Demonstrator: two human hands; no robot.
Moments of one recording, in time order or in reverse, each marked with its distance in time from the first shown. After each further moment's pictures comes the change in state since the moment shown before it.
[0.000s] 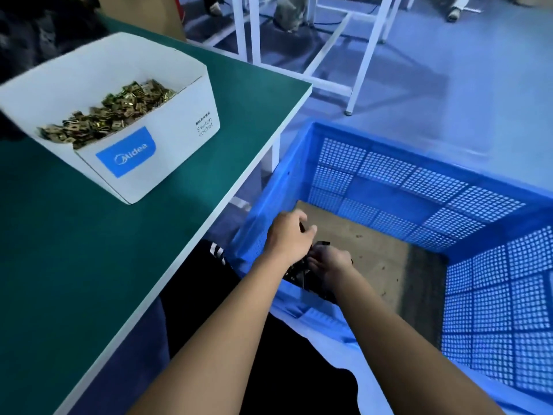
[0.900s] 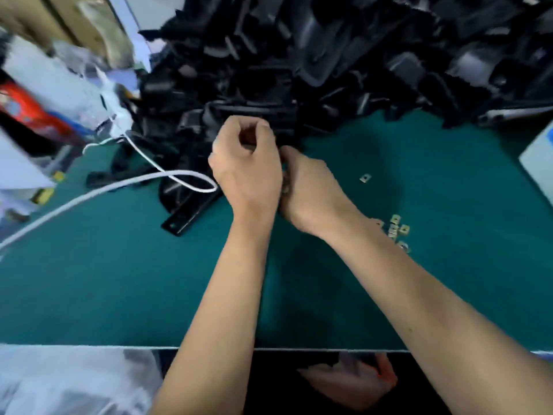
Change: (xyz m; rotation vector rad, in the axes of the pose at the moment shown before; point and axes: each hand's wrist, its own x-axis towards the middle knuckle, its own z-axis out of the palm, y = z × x) left_hand -0.350 -0.187 -0.359 -0.262 1.804 -0.348; right_hand -0.450 0.169 0.308 -1.253 -1.445 -1.343
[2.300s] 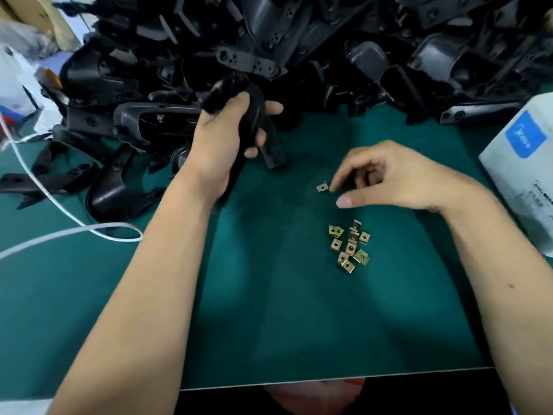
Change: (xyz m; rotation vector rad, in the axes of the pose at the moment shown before) left_hand 0.045 -0.028 0.048 -0.481 -0.647 -0.321; right_hand 0.006 0.138 -0.123 0.144 -0.312 -0.081
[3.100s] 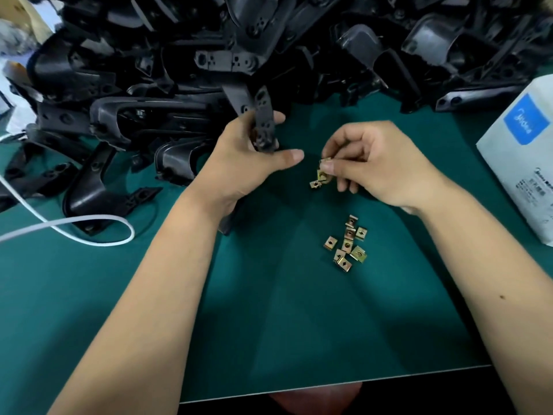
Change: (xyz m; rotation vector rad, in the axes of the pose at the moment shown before) left_hand -0.014 -0.021 0.014 0.449 -0.158 -0.029; right_hand 0.008 -0.002 0.024 0.168 0.283 0.048
